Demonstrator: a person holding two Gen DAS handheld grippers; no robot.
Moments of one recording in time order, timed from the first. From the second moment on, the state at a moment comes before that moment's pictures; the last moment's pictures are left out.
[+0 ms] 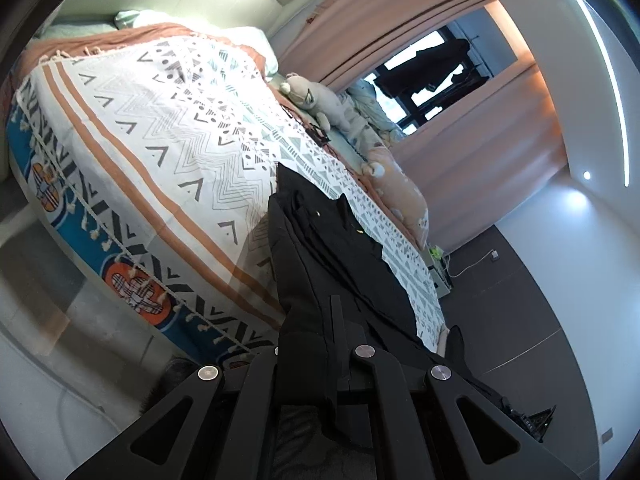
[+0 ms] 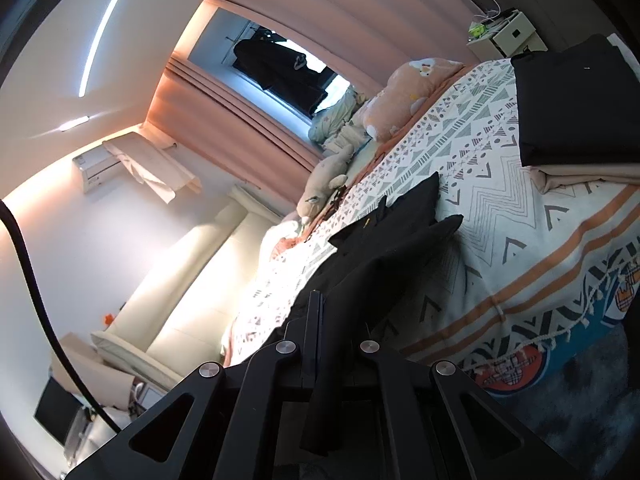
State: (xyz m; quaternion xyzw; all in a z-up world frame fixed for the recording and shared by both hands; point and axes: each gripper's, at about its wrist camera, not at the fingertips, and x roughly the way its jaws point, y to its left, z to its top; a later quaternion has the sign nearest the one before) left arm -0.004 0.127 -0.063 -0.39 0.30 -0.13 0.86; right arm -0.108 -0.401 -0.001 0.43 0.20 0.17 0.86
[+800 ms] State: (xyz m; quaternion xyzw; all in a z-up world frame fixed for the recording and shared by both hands) left arm 0.020 0.136 -0.022 -0.39 0.25 -0.14 0.87; right arm -0.077 -0.401 0.043 0.40 0.18 0.19 0.88
